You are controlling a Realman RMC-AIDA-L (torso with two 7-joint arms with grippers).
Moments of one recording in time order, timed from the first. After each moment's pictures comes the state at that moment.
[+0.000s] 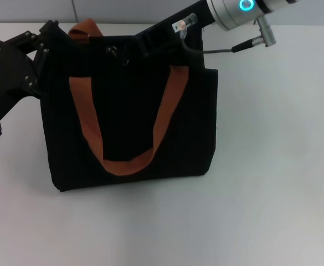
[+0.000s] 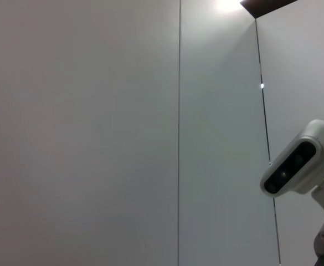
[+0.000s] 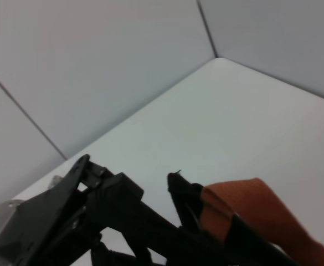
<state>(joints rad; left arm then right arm) -0.42 -2.07 0.46 0.26 1.48 1.80 -0.74 0.96 2.09 -1.32 -1.06 -2.09 -1.34 2.58</state>
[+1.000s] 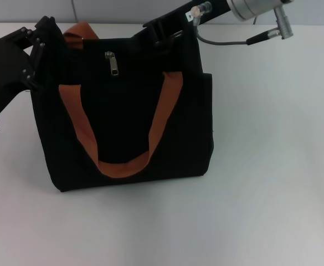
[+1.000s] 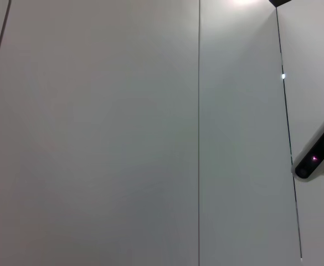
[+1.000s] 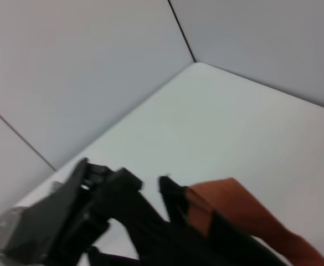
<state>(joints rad) -0.43 -2.07 0.43 0.26 1.48 1.76 -0.74 0.93 2.08 -1.28 -1.15 -2.12 -1.39 2.67</state>
